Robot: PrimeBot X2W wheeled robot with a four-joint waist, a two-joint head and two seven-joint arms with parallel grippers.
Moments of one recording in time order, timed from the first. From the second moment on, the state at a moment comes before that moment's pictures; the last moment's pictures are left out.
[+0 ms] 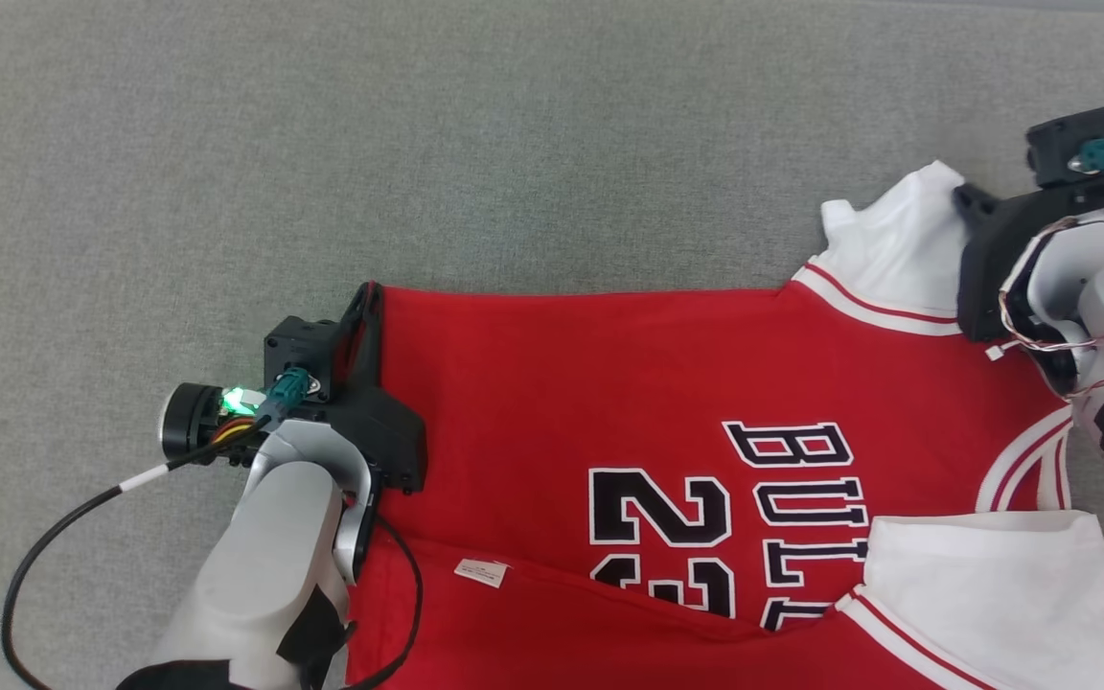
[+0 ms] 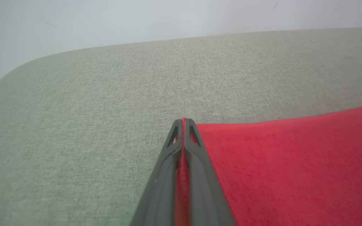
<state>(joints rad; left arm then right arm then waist) -0.76 0.05 -0.32 0.89 -0.26 0.03 -0.26 -1.10 -0.50 0.77 1.10 0.68 0.13 0.11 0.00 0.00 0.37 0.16</state>
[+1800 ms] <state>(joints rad) -0.20 0.09 -0.05 0.60 -0.16 0.00 -0.26 -0.36 -0.32 0.29 0.73 0.51 0.13 -0.26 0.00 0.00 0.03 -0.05</state>
